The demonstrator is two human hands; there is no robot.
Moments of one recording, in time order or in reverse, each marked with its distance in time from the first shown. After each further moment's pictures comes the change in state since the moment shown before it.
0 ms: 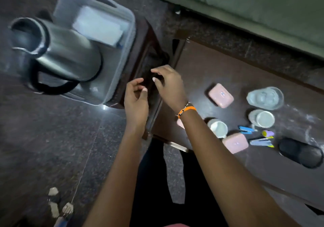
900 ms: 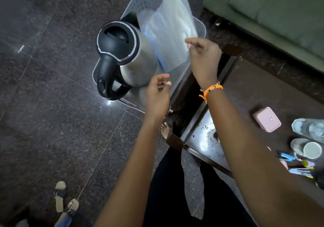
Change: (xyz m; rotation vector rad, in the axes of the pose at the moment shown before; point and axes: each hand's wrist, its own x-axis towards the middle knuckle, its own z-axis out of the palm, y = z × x) left_hand 0.100 0.017 -0.117 -0.102 -0.081 -0.127; right_hand 0.121 -0.094 0.089 0.177 0.321 0.077
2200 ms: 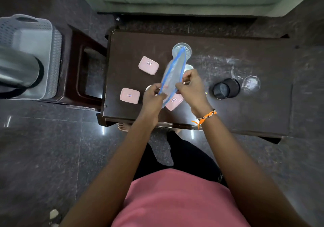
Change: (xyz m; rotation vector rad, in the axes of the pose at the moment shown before) left_hand -0.333 -0.102 0.309 0.234 -0.394 -0.049; right_hand -0.258 0.177 -0.439 0.330 0.116 0.502
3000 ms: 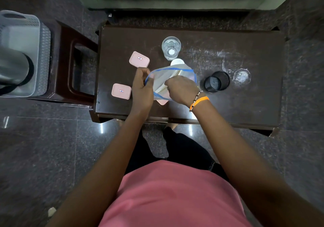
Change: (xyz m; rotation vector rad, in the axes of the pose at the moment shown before) left_hand -0.013 0.001 0.015 0.061 0.060 0.402; right_hand 0.012 0.018 -0.023 -1.295 -0.394 -0.399
